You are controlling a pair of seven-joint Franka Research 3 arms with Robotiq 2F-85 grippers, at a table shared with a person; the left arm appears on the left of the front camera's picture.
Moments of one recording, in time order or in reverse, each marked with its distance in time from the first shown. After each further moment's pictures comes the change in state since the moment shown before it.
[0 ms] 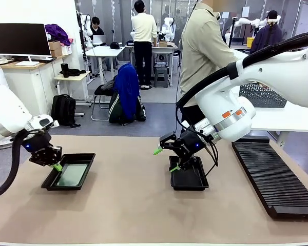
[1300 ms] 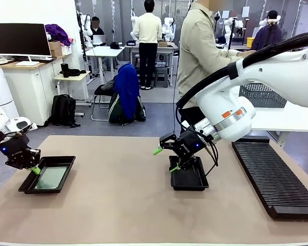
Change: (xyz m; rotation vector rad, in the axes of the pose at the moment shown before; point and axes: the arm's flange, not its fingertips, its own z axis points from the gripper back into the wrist) left arm -0.013 0.068 0.019 0.052 -0.011 0.070; right arm 0.000 0.000 0.000 0.000 0.000 0.000
